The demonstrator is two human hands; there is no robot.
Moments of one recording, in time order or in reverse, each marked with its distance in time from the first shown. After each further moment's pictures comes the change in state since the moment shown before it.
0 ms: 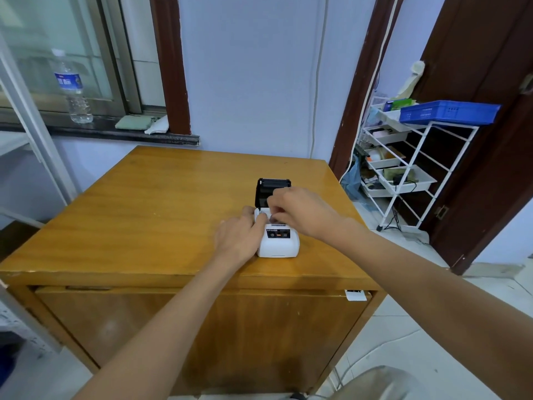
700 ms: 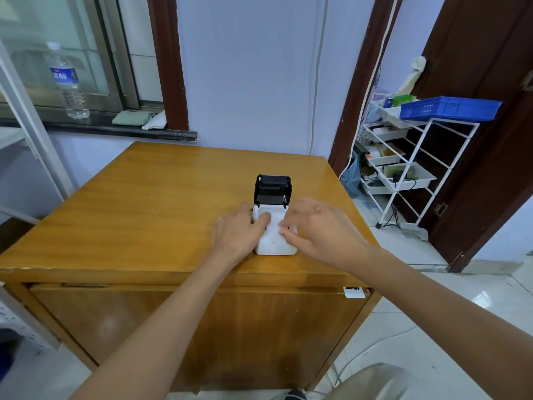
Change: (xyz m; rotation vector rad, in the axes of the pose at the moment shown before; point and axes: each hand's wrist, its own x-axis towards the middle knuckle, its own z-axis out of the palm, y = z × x) left_hand 0.005 -0.003 0.003 -0.027 -0.033 -0.009; right_hand -0.068 -0.007 0.005 -0.050 0.232 -0.038
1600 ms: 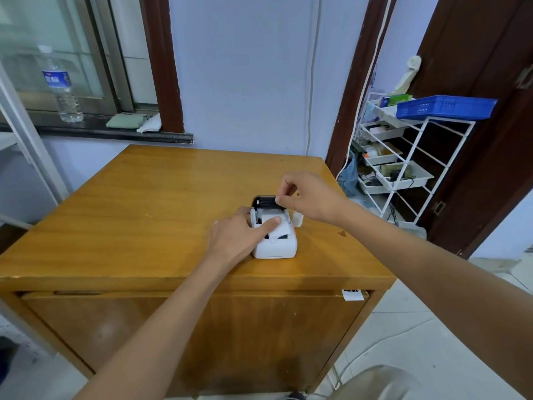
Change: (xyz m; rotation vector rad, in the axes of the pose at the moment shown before) left_hand -0.004 0.005 -0.007 0.013 -0.052 0.010; right_hand 0.065 0.033 -0.006 0.484 -0.112 0.309
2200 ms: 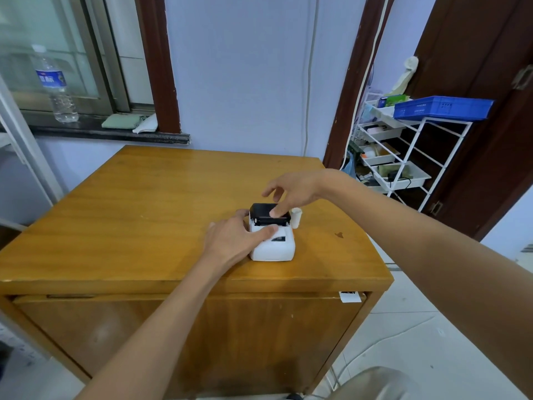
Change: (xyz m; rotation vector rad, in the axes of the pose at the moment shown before) left_hand 0.005 -0.005 0.003 0.024 -0.004 0.030; right_hand 0.044 -0.018 -0.020 -0.259 -0.616 0.221
